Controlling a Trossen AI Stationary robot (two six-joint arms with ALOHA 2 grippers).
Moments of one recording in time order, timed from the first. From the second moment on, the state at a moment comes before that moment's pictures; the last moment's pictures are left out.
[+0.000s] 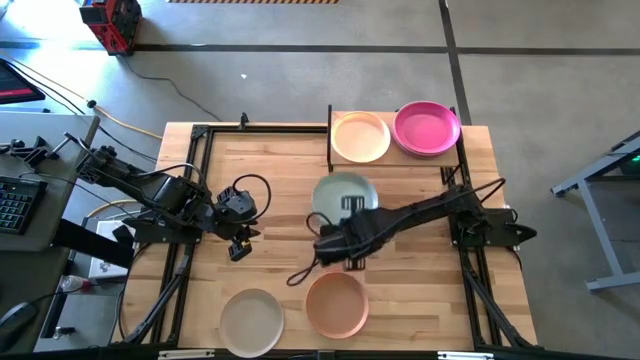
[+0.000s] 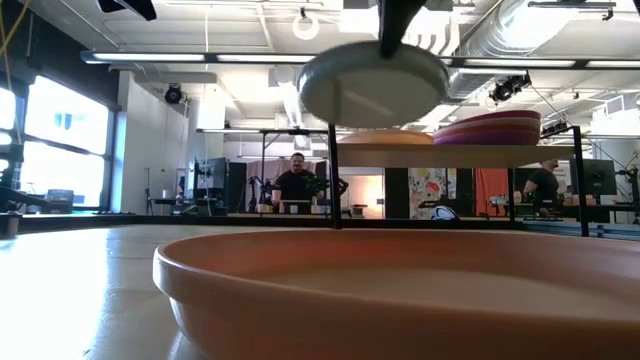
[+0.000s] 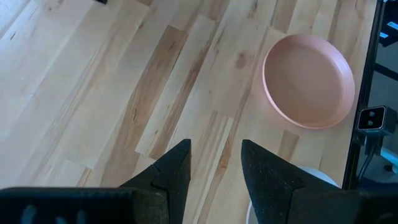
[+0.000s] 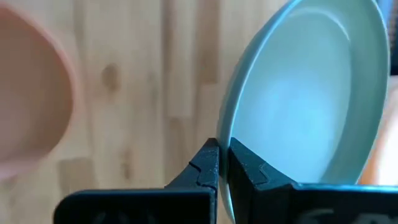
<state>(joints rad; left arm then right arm) -0.42 1.17 1.22 -1.07 -0.30 -0.75 0.32 2.09 2.15 -1.57 0.41 0.27</state>
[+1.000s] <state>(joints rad) -0.21 1.17 1.22 -1.08 -0.41 -0.61 -0.30 1.78 1.78 -1.27 0.28 -0.23</state>
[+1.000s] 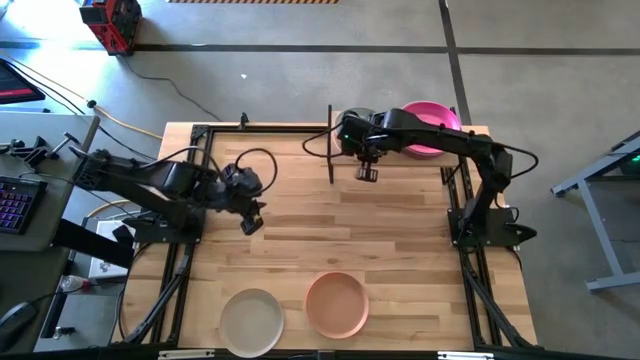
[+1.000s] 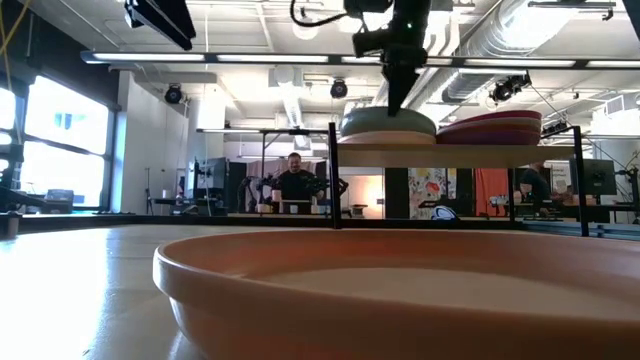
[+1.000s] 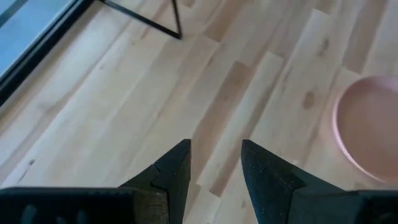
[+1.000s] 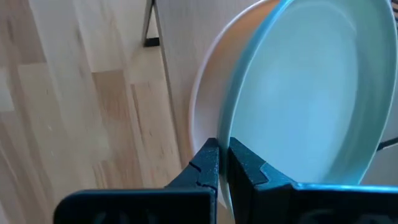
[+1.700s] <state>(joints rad) -0.05 1.17 1.22 -1.08 -0.41 -0.56 -0.37 1.78 1.77 -1.24 0.18 -0.29</state>
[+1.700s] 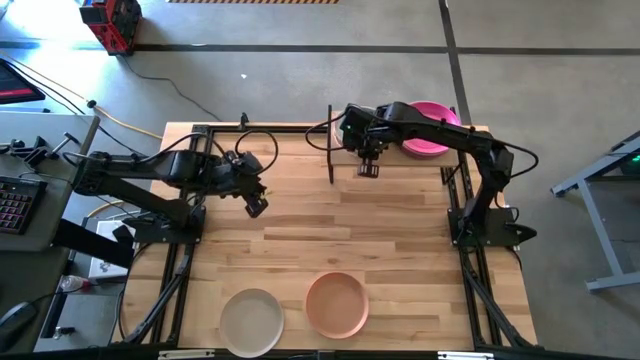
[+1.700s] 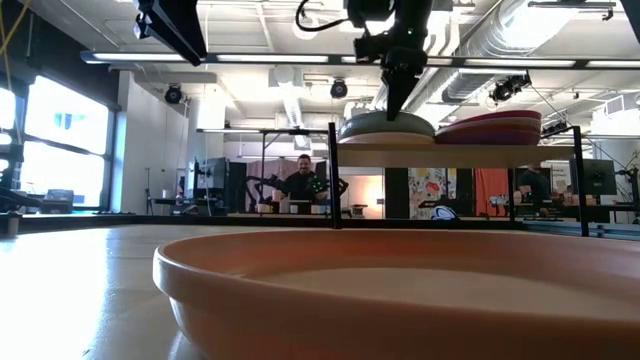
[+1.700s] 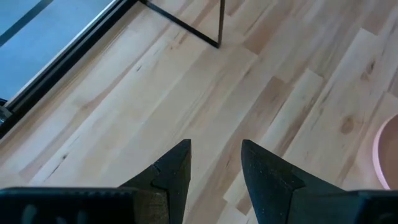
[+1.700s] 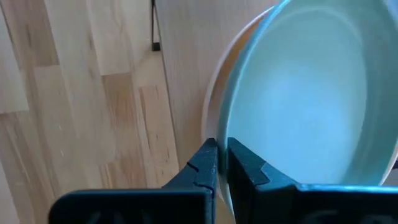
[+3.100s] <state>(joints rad) -0.45 1.34 1.22 -1.10 -0.16 -0.72 0.03 1.65 1.77 -1.26 -0.05 0.36</state>
